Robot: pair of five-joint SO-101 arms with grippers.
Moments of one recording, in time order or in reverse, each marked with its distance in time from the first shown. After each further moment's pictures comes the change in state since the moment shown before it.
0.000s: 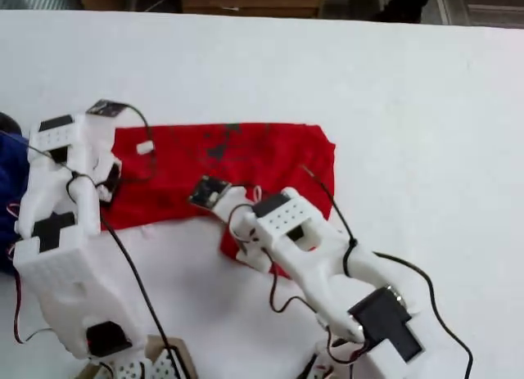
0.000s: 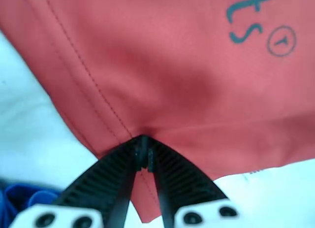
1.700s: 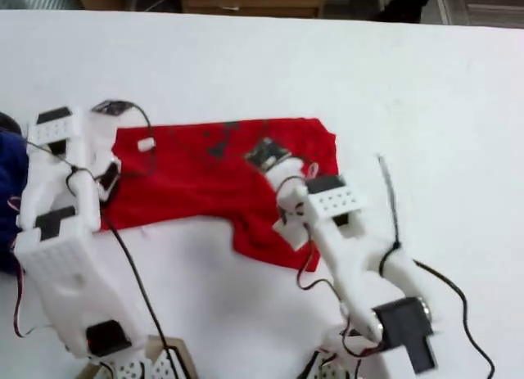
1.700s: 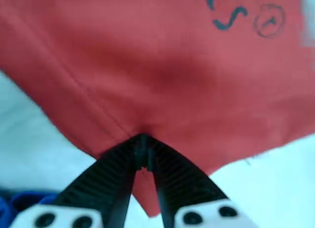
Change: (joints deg) left arm -0.3 2.0 -5.5 4.9 -4.7; right arm 14.7 -5.5 1.1 1.4 0.0
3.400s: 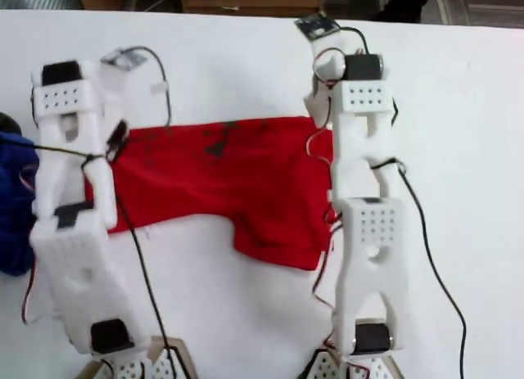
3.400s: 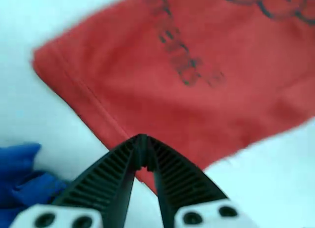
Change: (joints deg) left arm 6.4 -1.6 -23.5 17.4 -0.6; right arm 15.6 57.6 -110.4 42.6 -4.2
